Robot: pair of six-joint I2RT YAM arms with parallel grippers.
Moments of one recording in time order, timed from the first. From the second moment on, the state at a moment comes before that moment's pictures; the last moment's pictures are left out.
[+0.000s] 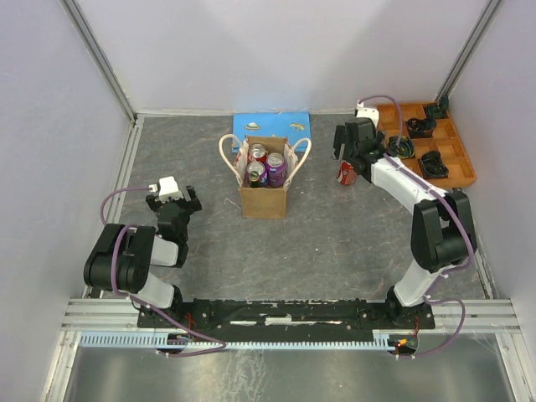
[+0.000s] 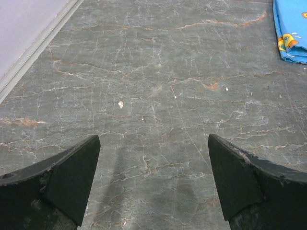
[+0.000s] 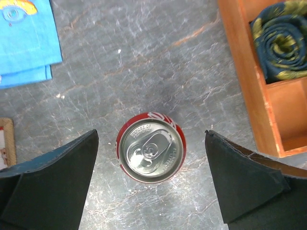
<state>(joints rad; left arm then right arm) -0.09 1.52 0.19 1.18 -0.34 -0.07 0.29 1.72 1.23 -0.17 0.41 0.30</state>
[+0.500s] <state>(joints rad) -0.09 1.52 0.19 1.18 -0.34 -0.07 0.49 1.51 1.52 -0.18 0.36 0.12</state>
